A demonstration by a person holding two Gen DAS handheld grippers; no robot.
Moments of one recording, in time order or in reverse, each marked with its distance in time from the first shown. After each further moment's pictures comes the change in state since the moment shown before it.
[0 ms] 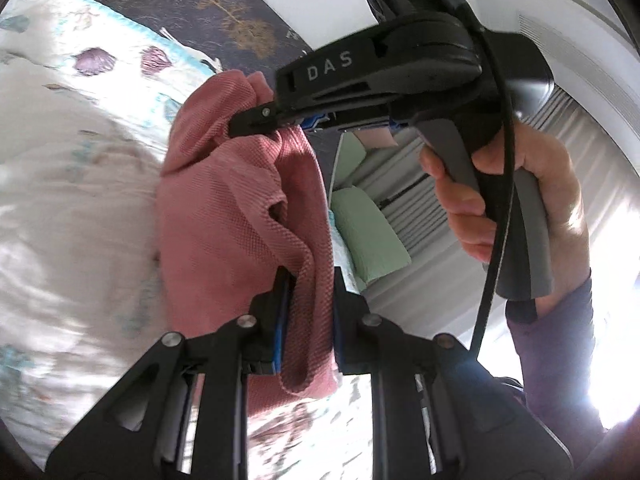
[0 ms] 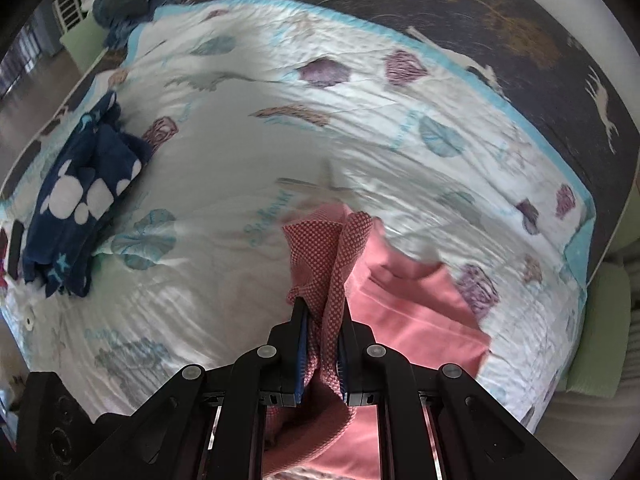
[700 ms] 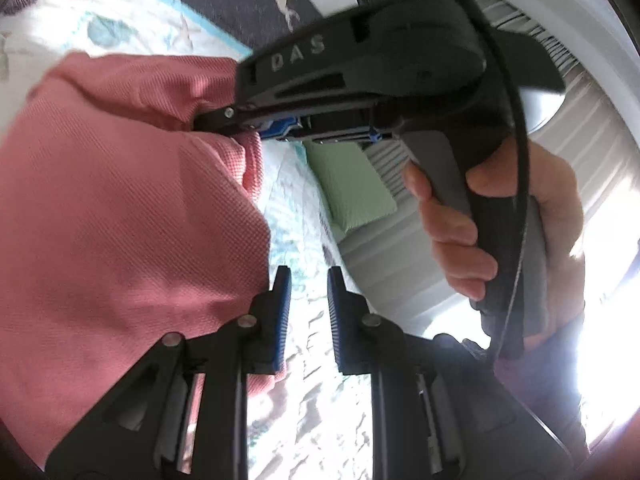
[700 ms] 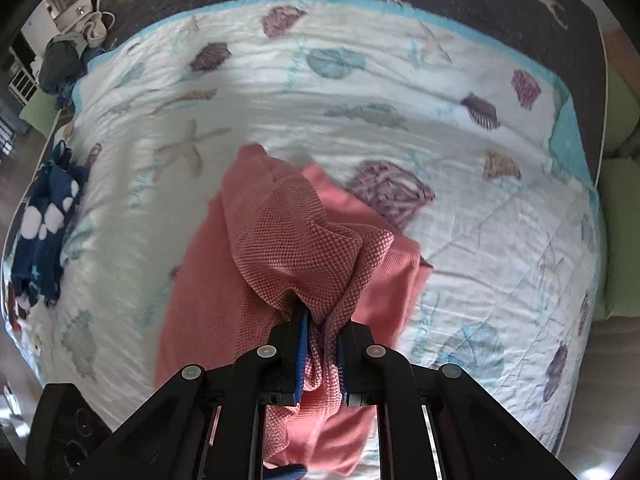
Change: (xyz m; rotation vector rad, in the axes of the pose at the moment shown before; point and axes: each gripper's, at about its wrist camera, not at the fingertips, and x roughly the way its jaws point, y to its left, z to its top) left arm 0.165 -0.031 -0.039 -0.002 0.218 -0.050; right arm 0.062 -0.166 -0.097 0.256 0.045 0.107
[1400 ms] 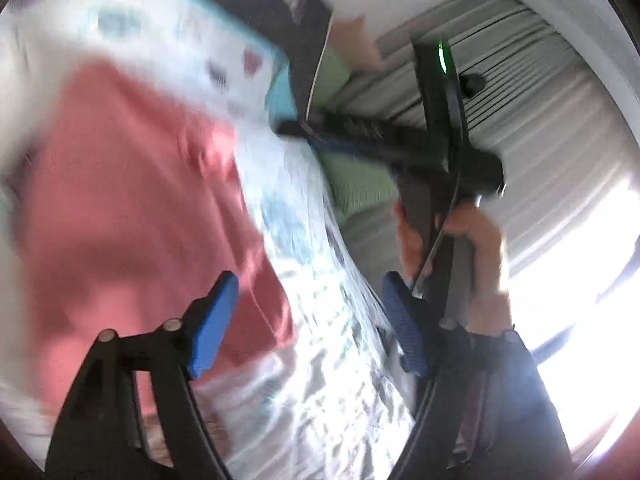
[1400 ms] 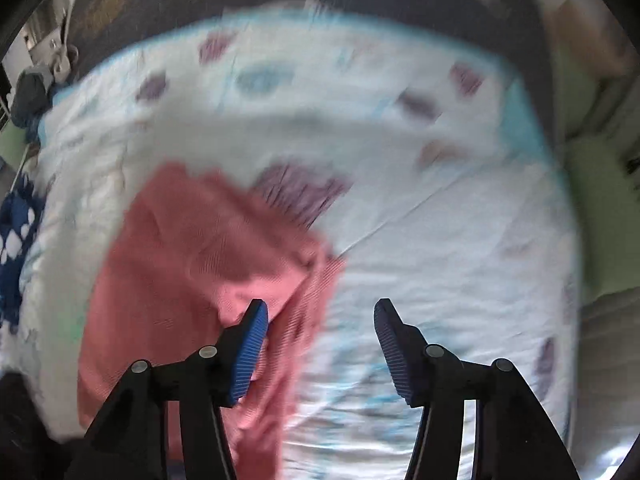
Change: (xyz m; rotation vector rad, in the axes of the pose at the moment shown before) left arm -0.057 0.008 0.013 0.029 0.003 0.037; right arm -0.027 -0.056 -0.049 0.128 -0.278 -0.116
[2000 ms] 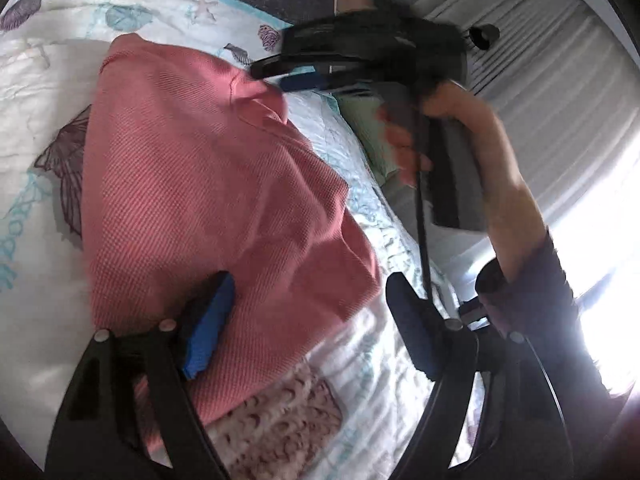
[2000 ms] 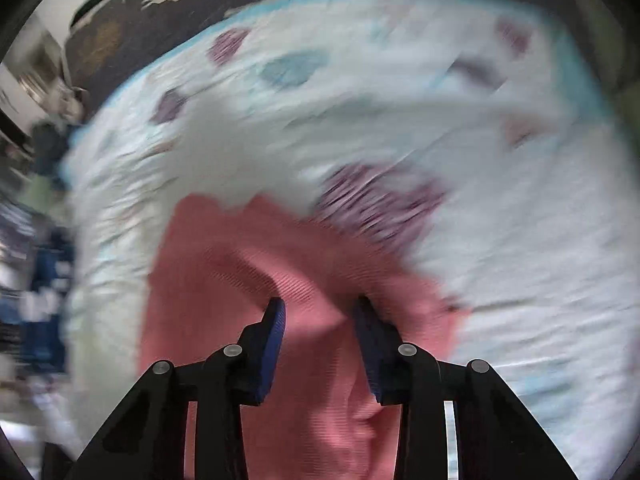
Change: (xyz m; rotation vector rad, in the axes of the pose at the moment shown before) left arm 0.018 0.031 -0.031 0.069 0.152 0.081; right arm 0.070 0.034 0.018 0.062 0.078 0.102
